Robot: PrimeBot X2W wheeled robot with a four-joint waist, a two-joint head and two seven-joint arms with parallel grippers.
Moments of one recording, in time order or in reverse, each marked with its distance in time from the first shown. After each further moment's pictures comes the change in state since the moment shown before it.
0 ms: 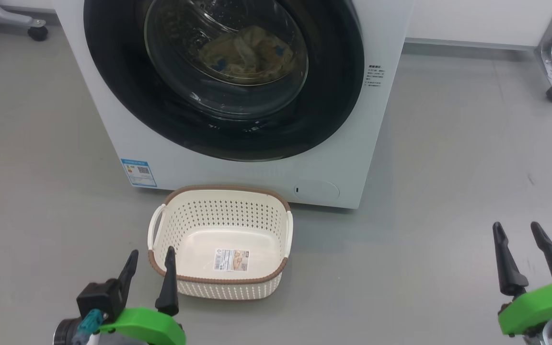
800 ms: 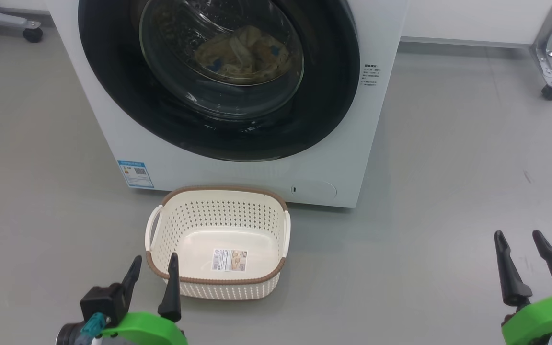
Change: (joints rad) left arm 0.014 0.014 -0.021 -0.016 -0.010 -0.001 0.017; right arm 0.077 0.005 -0.002 -0.112 0.033 0.000 0.053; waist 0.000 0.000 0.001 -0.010
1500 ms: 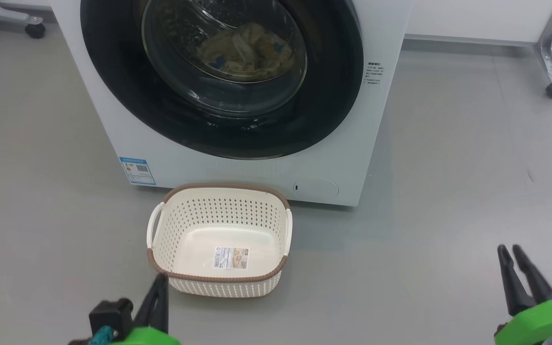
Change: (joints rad) left arm 0.012 -0.001 -0.015 0.032 0.000 0.010 0.000; right arm 0.004 0.006 0.007 0.039 0.008 0.000 0.006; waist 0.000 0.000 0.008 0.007
